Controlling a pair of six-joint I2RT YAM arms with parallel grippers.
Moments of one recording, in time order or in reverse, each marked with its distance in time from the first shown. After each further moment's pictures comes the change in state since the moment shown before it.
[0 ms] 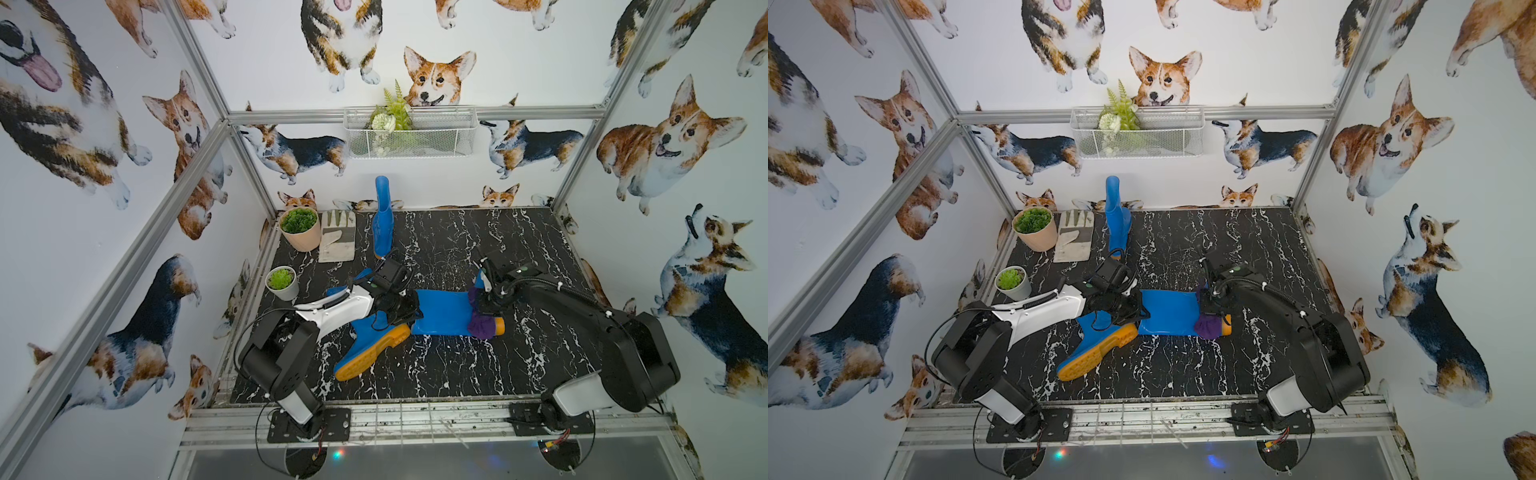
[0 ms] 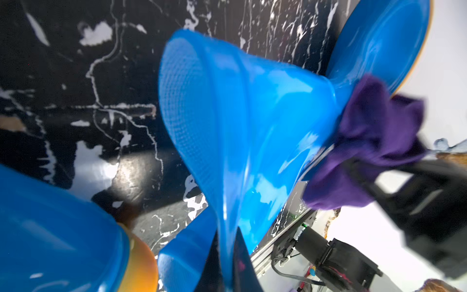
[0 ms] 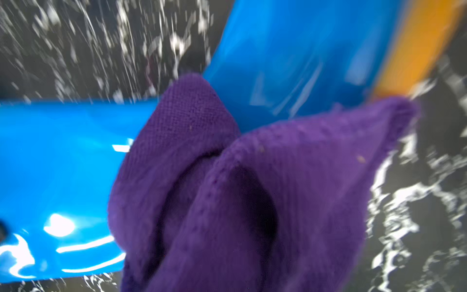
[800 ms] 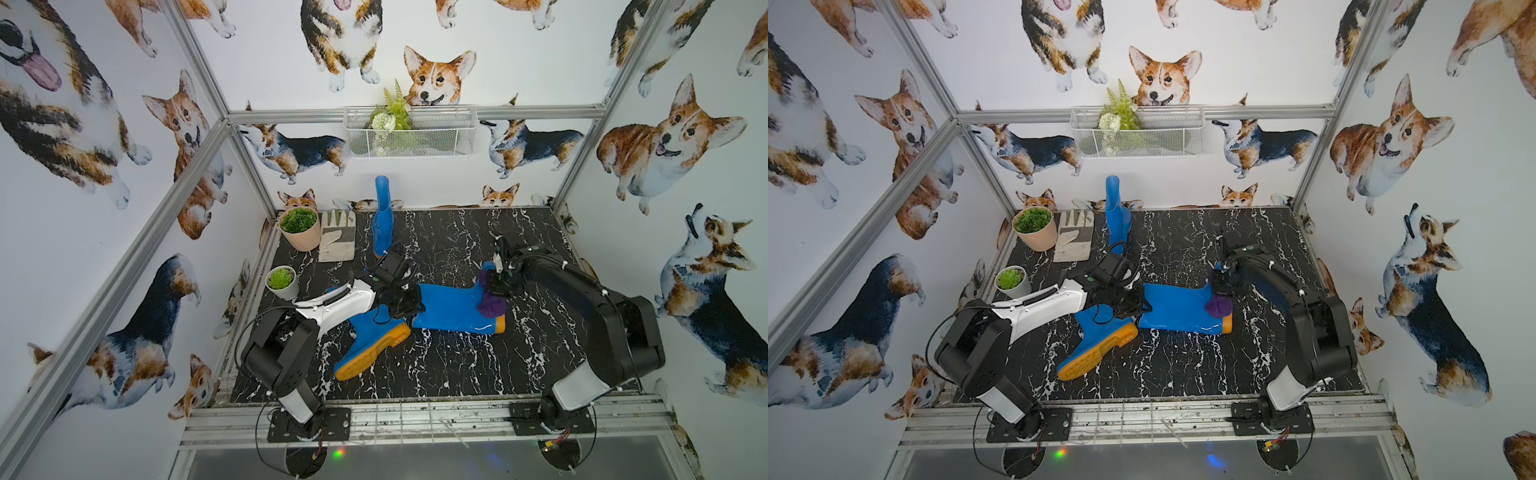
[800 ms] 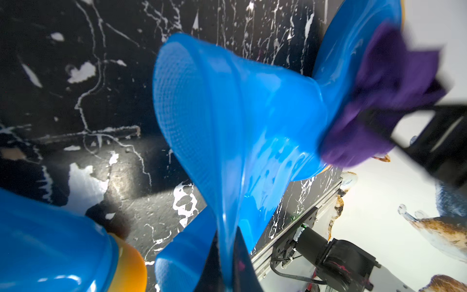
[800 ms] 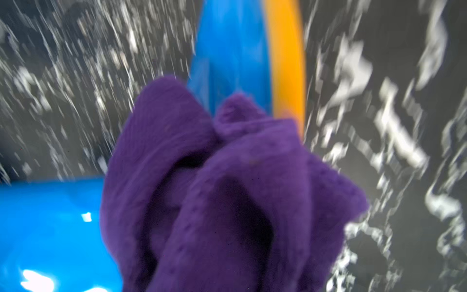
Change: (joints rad) left arm -0.002 0.016 0.070 -0.038 -0.003 0.055; right arm -0.174 0.037 0.080 -0.035 -0.028 -0.090
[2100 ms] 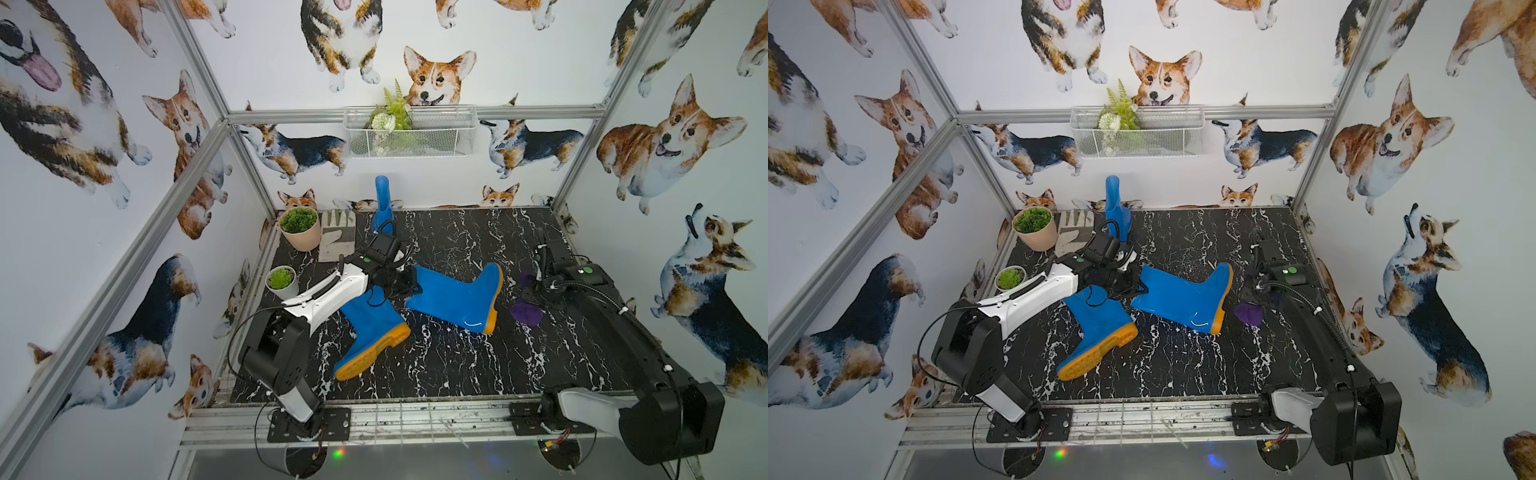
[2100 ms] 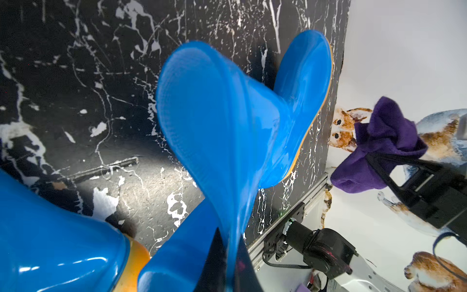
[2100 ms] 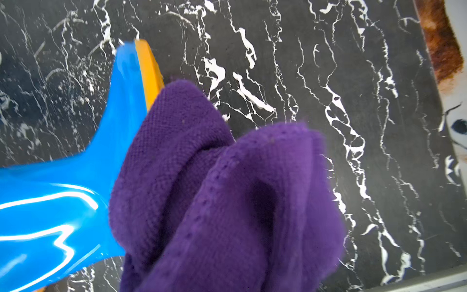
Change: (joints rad) left arm 0.086 0.000 0.193 -0.167 0.052 0.154; right arm -0.189 -0.317 0.000 -0.176 0.162 0.031
